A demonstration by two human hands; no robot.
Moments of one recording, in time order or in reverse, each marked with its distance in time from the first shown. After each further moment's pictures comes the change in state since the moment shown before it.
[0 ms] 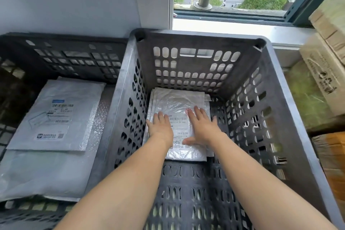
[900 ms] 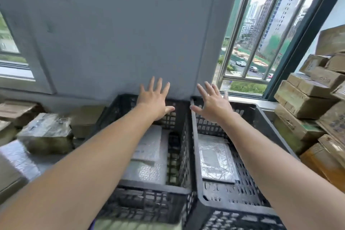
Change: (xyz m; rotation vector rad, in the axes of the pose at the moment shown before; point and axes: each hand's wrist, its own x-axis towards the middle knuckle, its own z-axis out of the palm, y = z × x) left_hand -0.262 -0.269 -0.112 0.027 0.839 -0.033; right_hand -0.186 -0.246 -0.213 -0.221 0.701 0.040
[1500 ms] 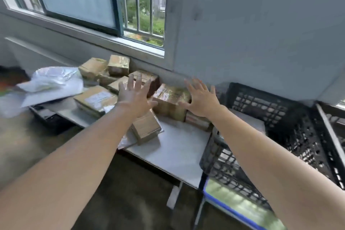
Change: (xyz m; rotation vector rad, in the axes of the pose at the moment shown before) left_hand -0.295 -0.394 0.088 0.012 -0.149 -0.511; right_hand -0.054 -0.474 0.006 0.157 -0.064 -0.518
